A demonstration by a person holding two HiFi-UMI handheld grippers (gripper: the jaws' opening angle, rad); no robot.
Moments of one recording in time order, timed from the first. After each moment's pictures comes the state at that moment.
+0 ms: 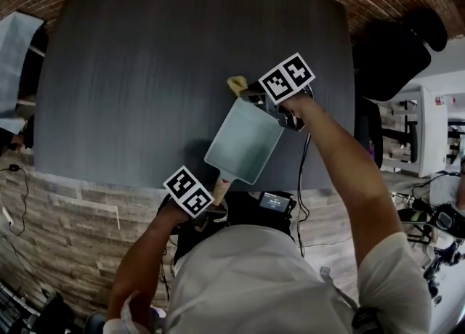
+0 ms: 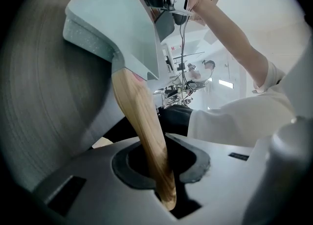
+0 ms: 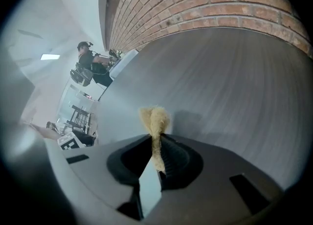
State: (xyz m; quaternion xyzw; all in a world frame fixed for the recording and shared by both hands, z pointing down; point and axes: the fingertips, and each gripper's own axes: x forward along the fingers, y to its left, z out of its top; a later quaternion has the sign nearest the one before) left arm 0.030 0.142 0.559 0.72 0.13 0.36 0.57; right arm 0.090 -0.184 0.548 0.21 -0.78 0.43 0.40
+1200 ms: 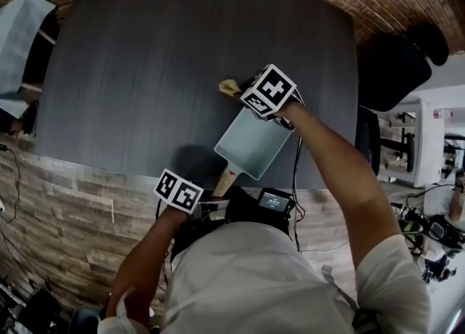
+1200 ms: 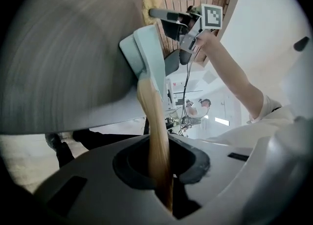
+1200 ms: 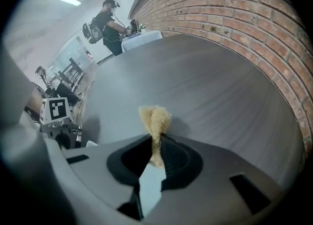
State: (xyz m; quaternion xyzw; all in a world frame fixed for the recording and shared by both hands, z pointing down) left arm 0.022 0.119 0.551 0.72 0.01 0.18 0.67; right arm 0.037 -0.173 0.549 0.17 -0.80 0.22 0.53
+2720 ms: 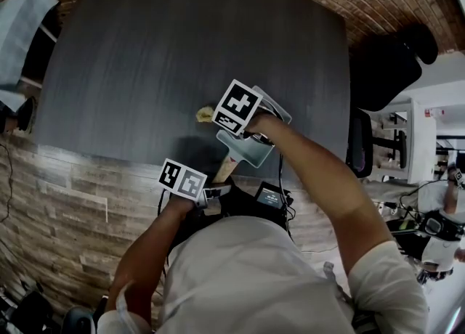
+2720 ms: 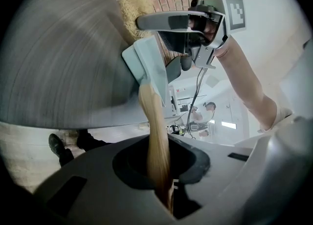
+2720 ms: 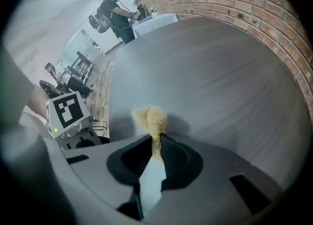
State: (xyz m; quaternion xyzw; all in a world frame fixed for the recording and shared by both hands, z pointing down) left arm 0.024 0.112 0.556 0.74 -0.05 0.17 0.65; right arm -0.027 -0.069 0.554 0.09 -0.77 0.25 0.58
